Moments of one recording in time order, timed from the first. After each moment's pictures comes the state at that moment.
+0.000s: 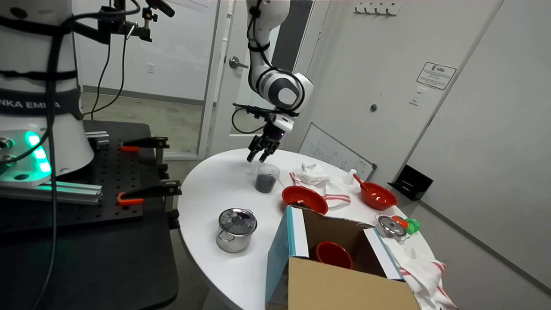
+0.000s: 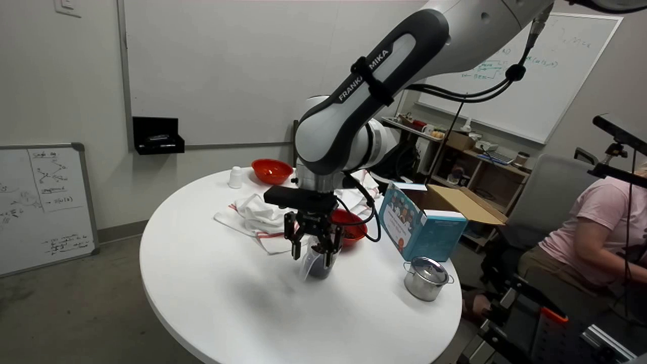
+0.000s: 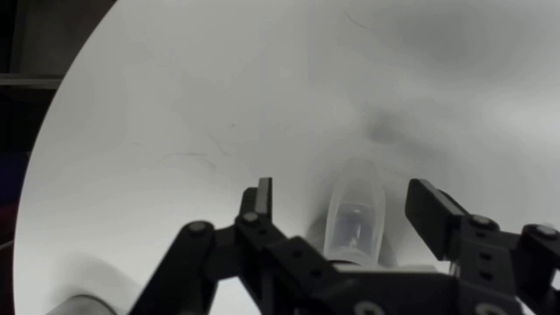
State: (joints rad) arm 0.23 0.83 -0.03 -1.83 0.16 2.40 1.33
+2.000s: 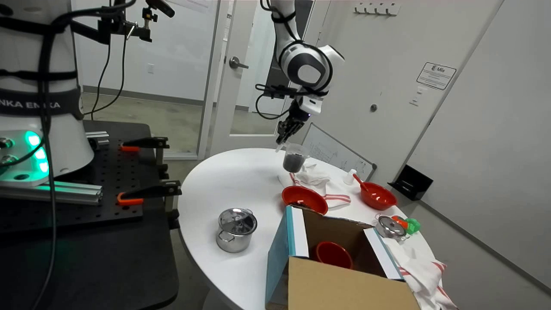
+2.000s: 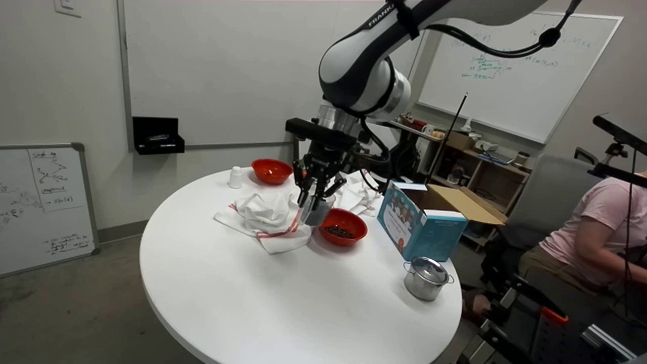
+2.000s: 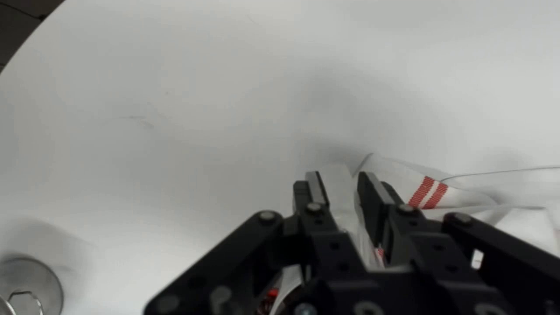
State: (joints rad) arm 0.05 0.65 0.06 -1.86 0.32 2.43 1.08
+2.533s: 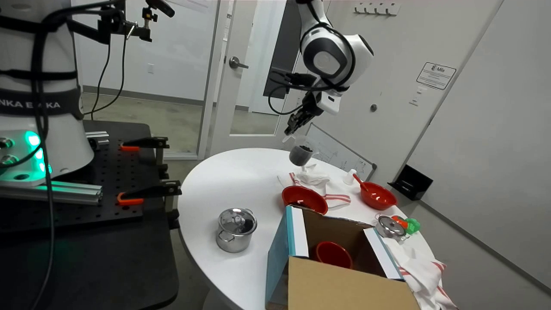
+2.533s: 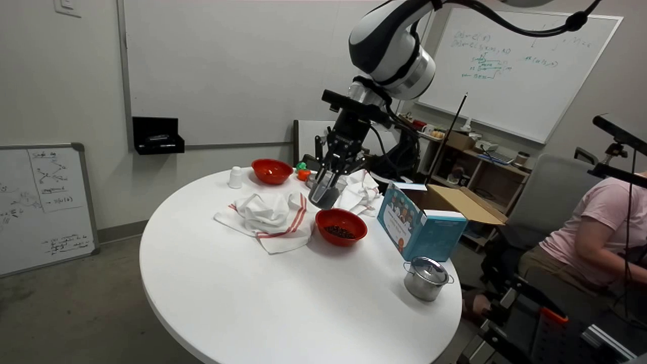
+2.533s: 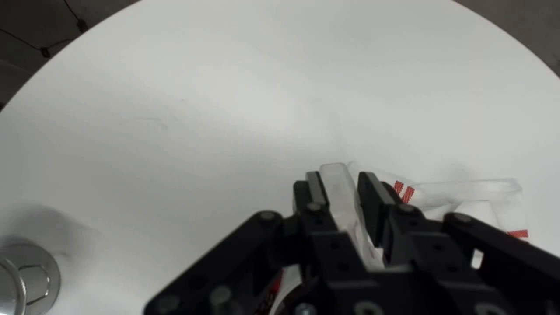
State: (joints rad) arm -0.08 0.55 0.07 -1.88 0.50 2.26 0.79
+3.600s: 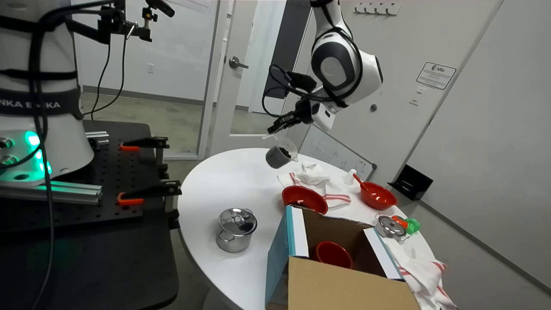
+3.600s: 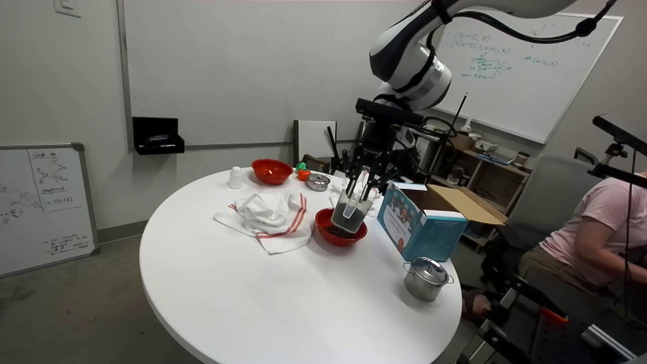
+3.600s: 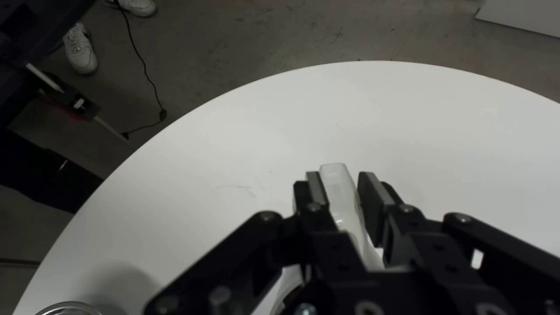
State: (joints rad) arm -0.12 0.55 -0.01 -1.91 0.60 1.93 0.62
